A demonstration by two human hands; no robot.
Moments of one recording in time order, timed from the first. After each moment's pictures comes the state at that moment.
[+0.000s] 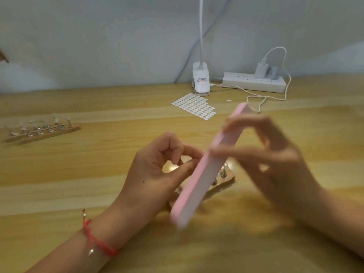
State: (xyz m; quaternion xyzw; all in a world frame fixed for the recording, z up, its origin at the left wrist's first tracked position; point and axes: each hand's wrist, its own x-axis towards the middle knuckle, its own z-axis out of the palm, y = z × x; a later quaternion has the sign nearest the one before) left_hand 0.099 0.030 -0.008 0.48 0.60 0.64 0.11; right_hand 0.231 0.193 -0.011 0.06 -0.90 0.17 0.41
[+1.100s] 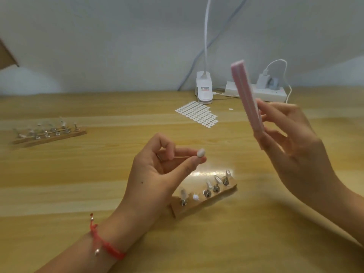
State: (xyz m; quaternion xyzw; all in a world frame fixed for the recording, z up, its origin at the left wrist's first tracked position) left_hand 0.103 0.030 -0.004 0.38 0.56 0.72 0.17; right_hand 0.235 0.219 0.004 -0.06 -0.87 0.24 0.43
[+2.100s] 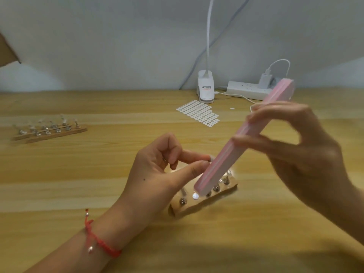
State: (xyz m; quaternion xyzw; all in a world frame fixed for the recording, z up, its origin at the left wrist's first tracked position) left_hand 0.101 0.030 -0.004 0.43 0.59 0.67 0.15; right_hand 0.242 0.210 0.020 0.07 -0.89 0.00 0.45
